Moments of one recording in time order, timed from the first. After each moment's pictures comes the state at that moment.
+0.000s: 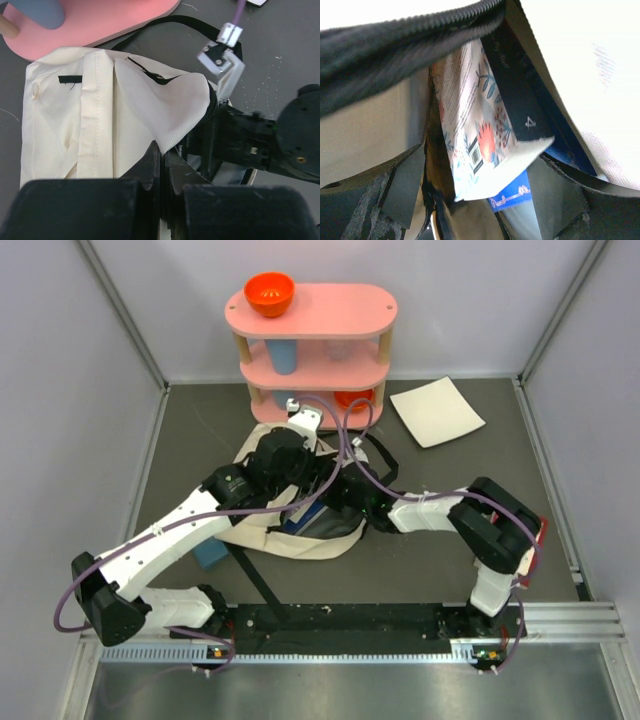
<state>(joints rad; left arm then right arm) -0.83 1.23 1.20 -0.50 -0.32 -0.19 0.86 1.80 0.88 0.56 -0.01 1.12</state>
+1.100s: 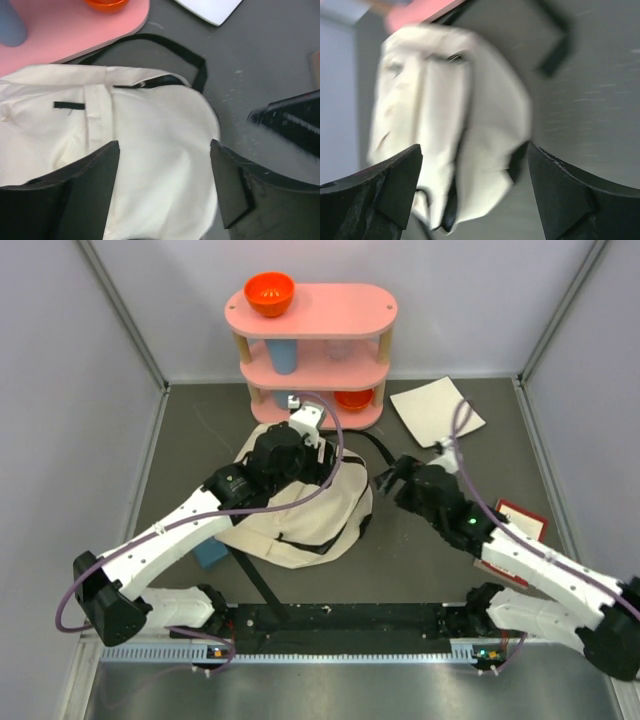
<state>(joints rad) -0.81 1.23 1.17 -0.39 -0.21 -0.22 0.80 1.05 0.73 -0.16 0.35 0.97</state>
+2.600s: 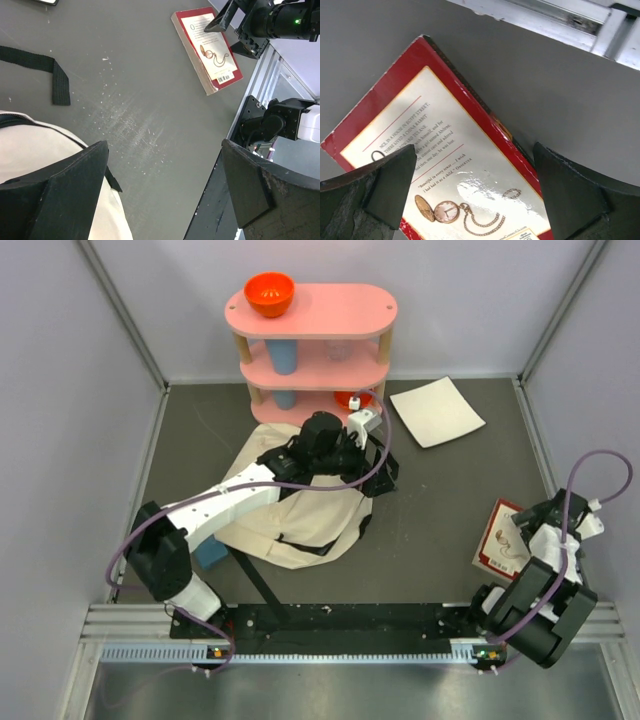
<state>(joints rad) -0.81 1.56 1.28 -0.17 0.42 -0.33 -0.65 1.12 0.48 -0.36 0.18 0.59</state>
